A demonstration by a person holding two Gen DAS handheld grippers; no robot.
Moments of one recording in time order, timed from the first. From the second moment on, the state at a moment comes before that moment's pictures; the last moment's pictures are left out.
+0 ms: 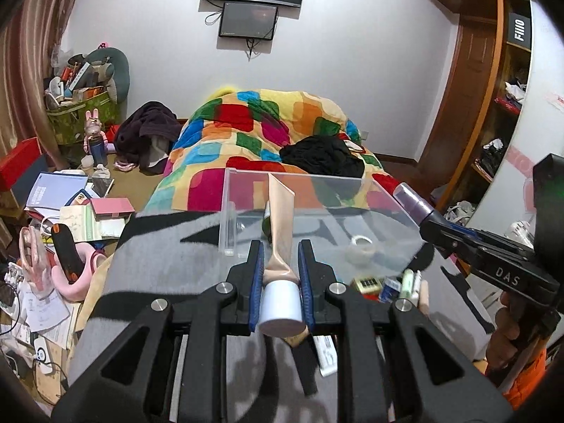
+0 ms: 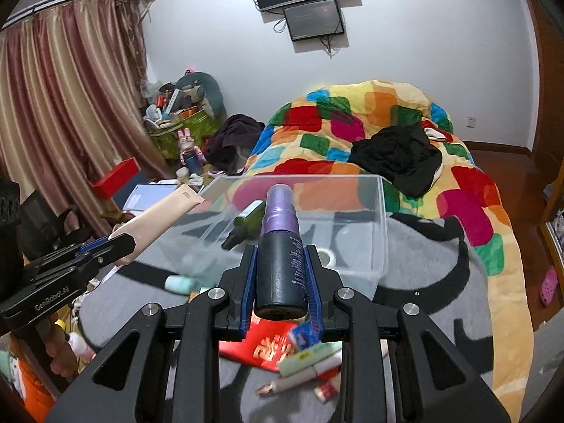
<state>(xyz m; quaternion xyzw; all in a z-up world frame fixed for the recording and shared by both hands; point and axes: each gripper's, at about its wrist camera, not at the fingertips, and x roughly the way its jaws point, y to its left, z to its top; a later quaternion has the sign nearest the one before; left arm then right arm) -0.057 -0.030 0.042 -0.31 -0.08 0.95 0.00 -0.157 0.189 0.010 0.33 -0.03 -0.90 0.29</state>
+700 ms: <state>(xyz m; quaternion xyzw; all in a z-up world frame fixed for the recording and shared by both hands) -0.154 -0.024 0.005 -0.39 -0.06 0.92 0.00 -0.231 0.147 -0.033 0.42 0.00 -0.87 0.27</state>
